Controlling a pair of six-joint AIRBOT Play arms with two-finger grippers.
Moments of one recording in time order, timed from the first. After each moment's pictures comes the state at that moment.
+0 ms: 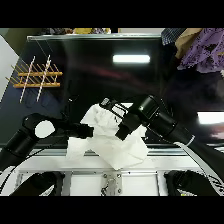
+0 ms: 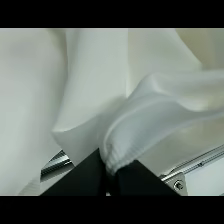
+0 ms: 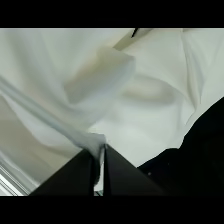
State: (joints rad) left arm -0.53 -0.85 0.82 1.26 -1.17 -1.81; right arm 0.82 -1.28 1.30 1.56 -1.43 -1.68
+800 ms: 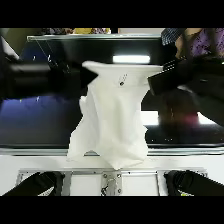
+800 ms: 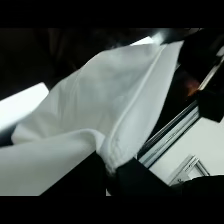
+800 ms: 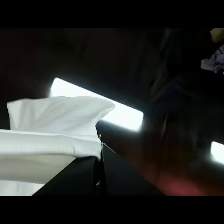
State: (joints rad) left arm -0.65 -1.03 1.89 1.27 -1.32 -1.78; right arm 0.91 -1.16 1.96 0.94 -1.71 -1.29
